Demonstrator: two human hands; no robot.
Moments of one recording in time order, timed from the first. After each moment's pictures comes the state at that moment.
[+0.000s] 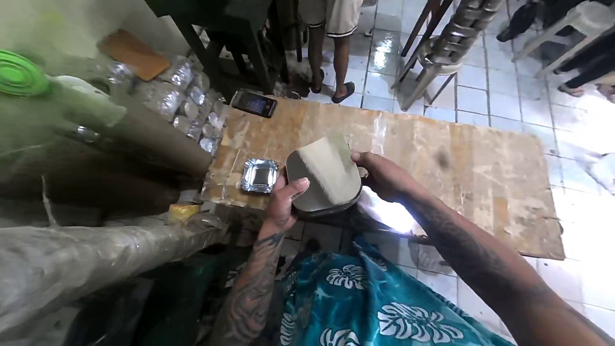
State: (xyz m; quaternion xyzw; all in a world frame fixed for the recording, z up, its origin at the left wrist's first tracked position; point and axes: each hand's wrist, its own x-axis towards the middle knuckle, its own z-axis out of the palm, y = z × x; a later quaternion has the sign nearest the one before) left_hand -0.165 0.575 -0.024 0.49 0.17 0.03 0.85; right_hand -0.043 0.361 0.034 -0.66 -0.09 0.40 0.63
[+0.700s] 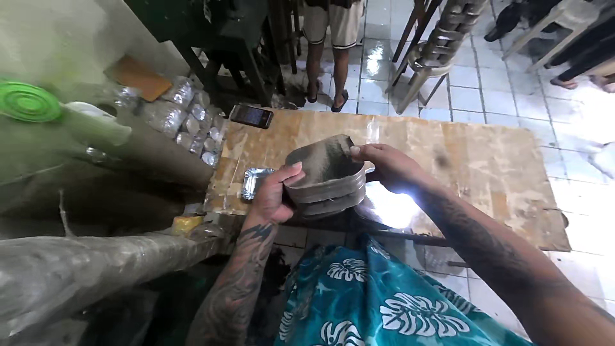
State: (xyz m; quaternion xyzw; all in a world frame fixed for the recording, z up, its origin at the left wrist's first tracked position) left_hand -0.151 0.574 0.052 0.45 0.22 -0.06 0.87; right_hand -0.036 0.347 0.068 -0.70 -0.07 0.36 0.61
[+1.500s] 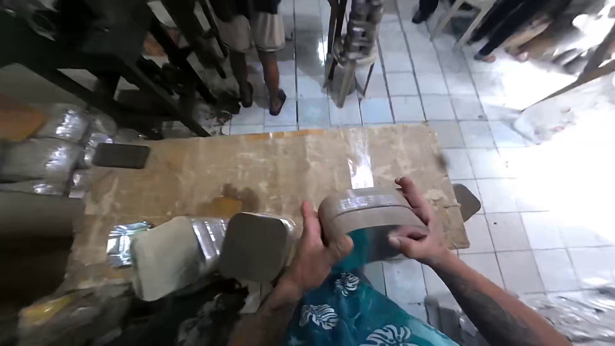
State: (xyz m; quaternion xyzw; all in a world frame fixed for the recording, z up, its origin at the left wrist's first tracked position) left_hand -0.056 0.235 0.003 0.64 -0.02 -0.08 0.76; right_hand -0.016 -0.013 -0.015 -0.68 -0.22 0.06 0.70
